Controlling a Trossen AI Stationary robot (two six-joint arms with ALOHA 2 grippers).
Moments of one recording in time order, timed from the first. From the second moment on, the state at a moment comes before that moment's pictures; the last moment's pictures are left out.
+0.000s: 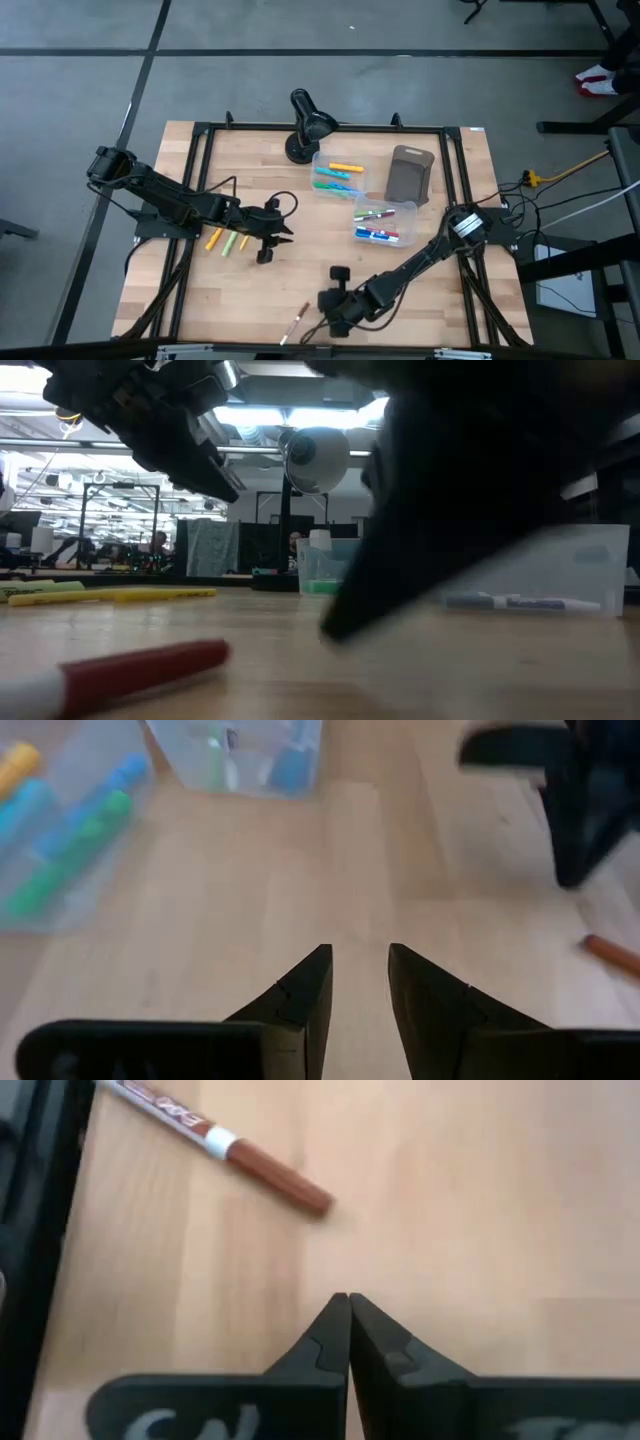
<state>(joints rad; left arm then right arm) -0.24 1.29 0.58 0.07 -0.14 -0.20 0.61 2.14 1.50 -0.33 0.39 0.49</state>
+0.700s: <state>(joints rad) -0.37 1.29 0.58 -0.08 0.24 -0.72 0.64 1.86 1.47 -0.40 0.50 0.07</state>
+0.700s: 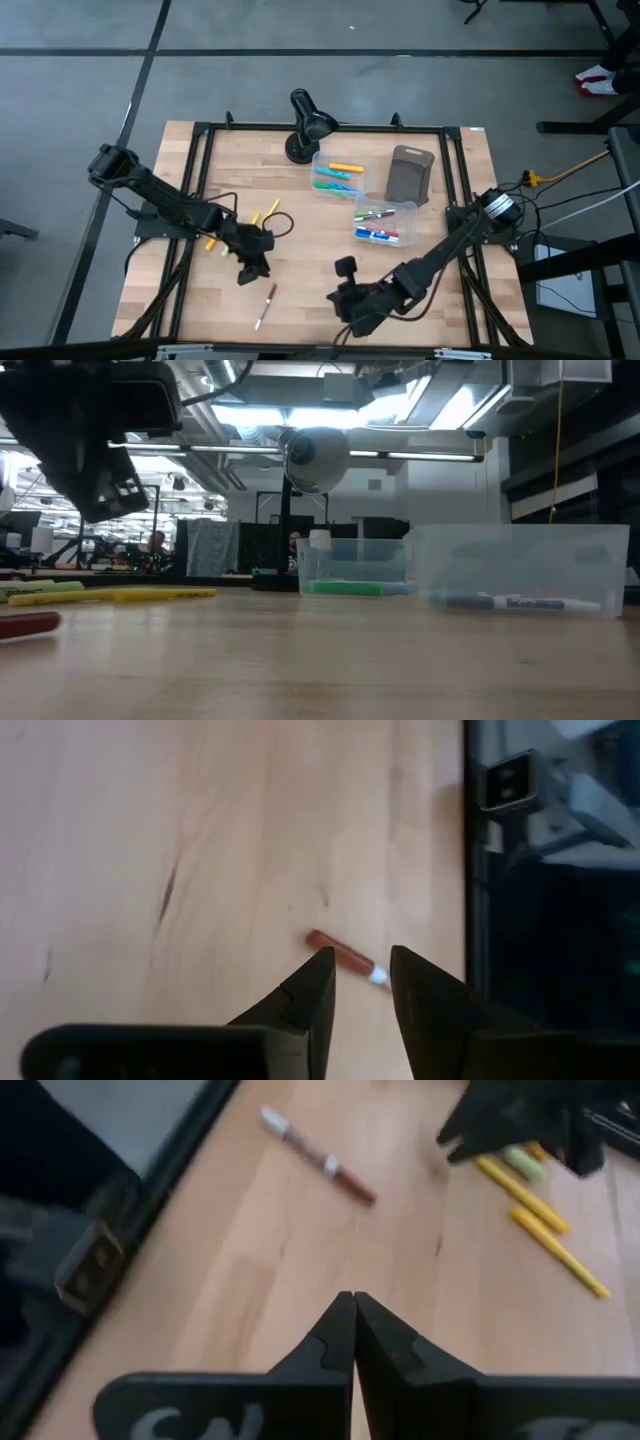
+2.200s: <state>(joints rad) -0.80 1.50 0.59 -0.35 0.20 -1.88 0.61 1.30 0.67 0.32 0.33 -0.06</state>
